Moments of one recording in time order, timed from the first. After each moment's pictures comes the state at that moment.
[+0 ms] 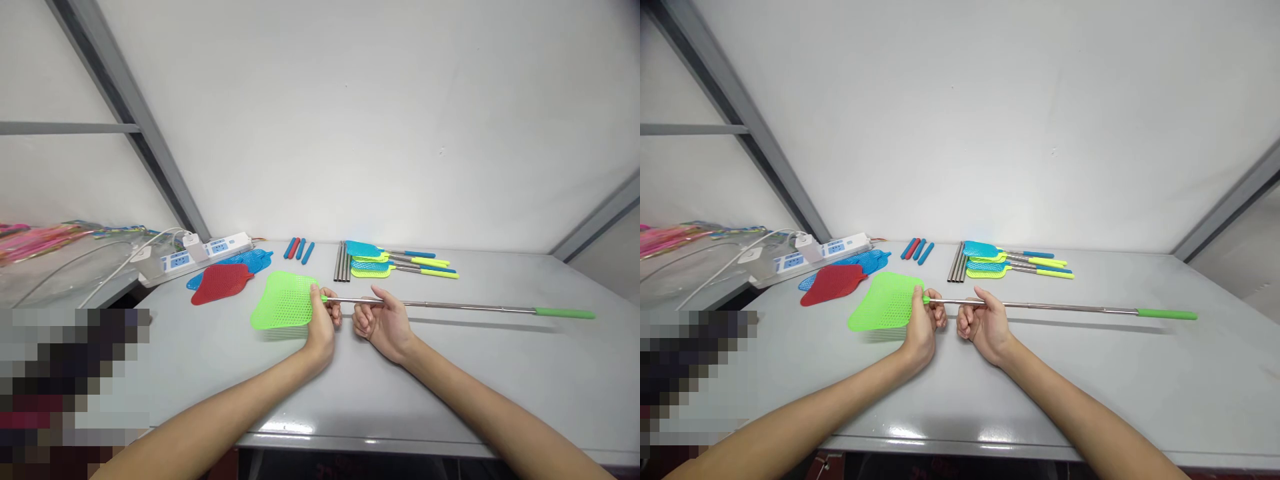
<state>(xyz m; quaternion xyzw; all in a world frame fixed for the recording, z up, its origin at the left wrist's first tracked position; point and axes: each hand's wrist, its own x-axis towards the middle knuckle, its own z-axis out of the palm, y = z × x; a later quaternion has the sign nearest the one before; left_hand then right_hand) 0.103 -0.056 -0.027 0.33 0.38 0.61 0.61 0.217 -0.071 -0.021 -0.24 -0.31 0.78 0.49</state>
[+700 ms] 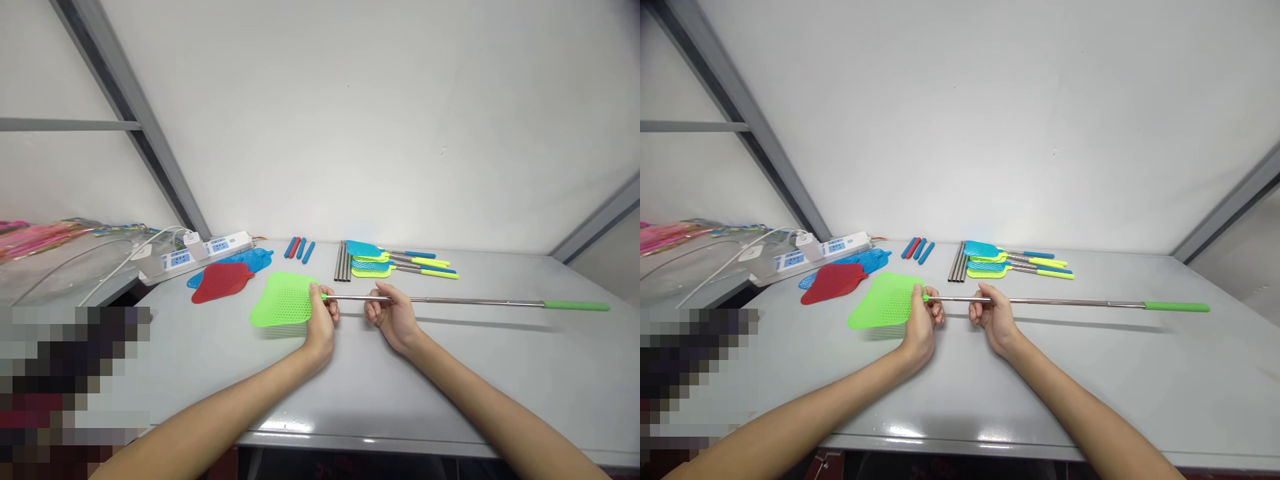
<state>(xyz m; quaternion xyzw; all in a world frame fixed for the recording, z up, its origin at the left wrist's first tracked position) 0.103 -0.054 -0.028 0.32 0.39 0.63 0.59 0.226 -0.065 -0.014 -0.35 -0.36 0.67 0.55</state>
